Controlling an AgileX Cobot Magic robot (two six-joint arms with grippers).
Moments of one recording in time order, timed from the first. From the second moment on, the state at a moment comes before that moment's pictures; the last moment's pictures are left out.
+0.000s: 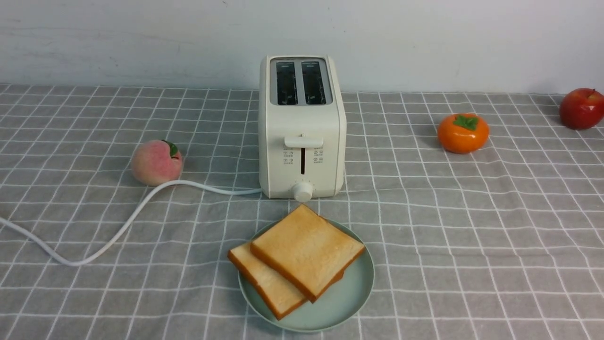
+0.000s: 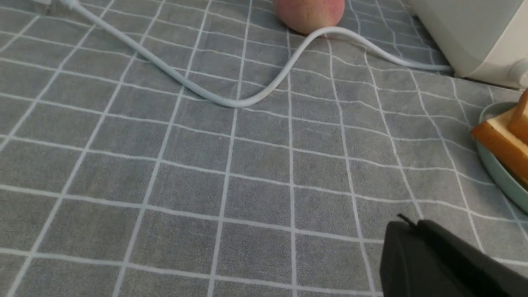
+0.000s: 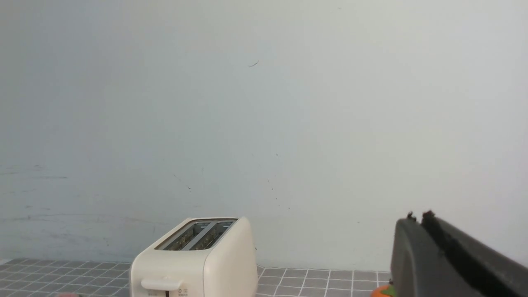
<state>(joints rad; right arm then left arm) 0.21 0.12 -0.20 0.01 -0.16 0.07 -0.06 -0.01 0.03 -0.06 0.38 -0.27</state>
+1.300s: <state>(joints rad) 0.07 -0.01 0.01 -0.01 0.40 0.07 -0.06 -0.01 0.03 -0.05 0.39 -0.27</state>
